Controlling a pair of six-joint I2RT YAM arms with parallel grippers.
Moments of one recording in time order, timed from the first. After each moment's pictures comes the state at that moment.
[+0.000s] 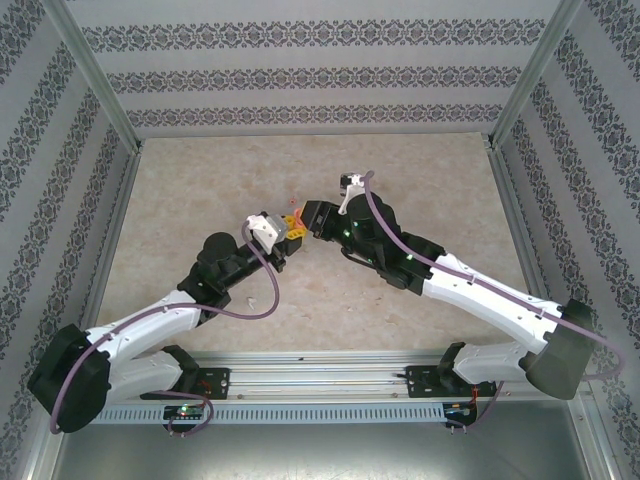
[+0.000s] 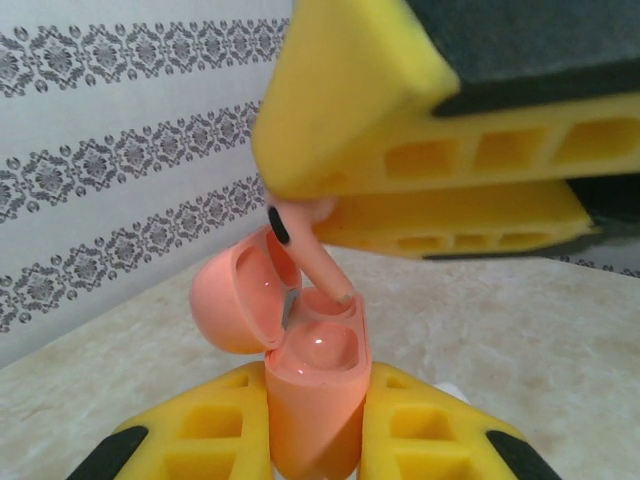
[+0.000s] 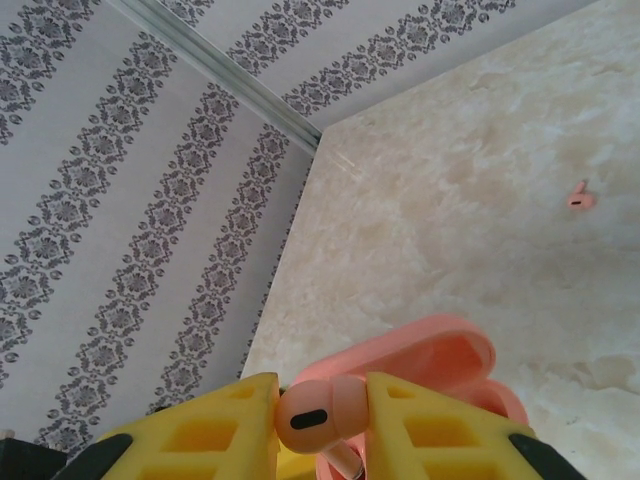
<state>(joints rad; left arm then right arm) -0.63 1.11 0.52 0.60 0.21 0.10 0.89 1.26 1.08 -0.12 0.12 0.92</state>
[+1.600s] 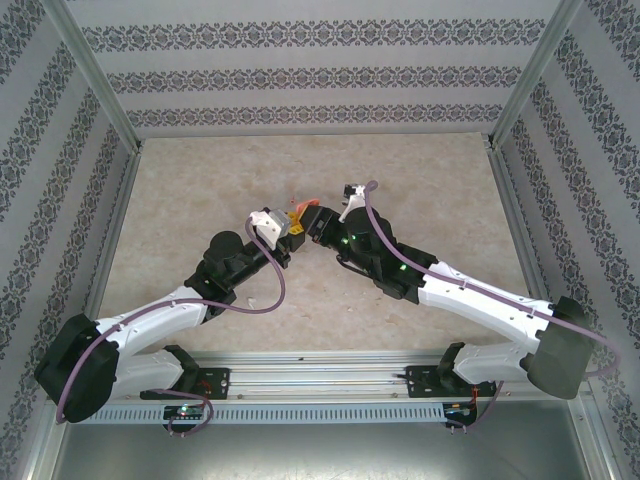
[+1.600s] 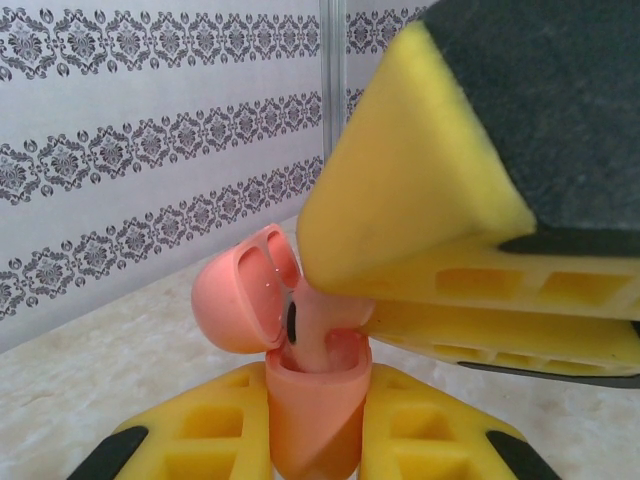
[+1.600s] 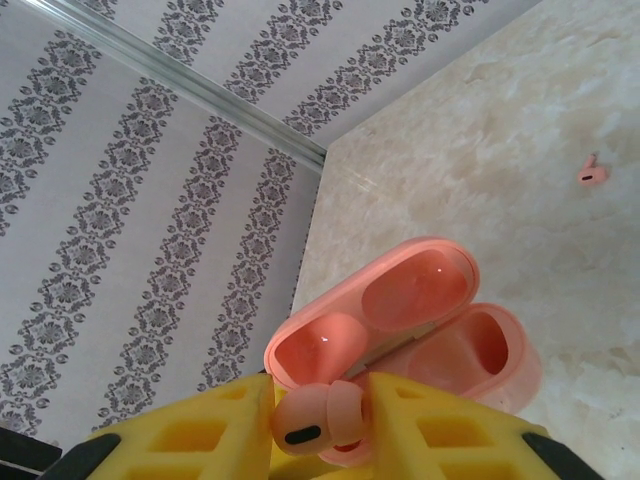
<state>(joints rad) -0.64 1.16 0.54 0.64 0.15 0.04 0.92 1.25 0.97 0.02 0.18 1.05</state>
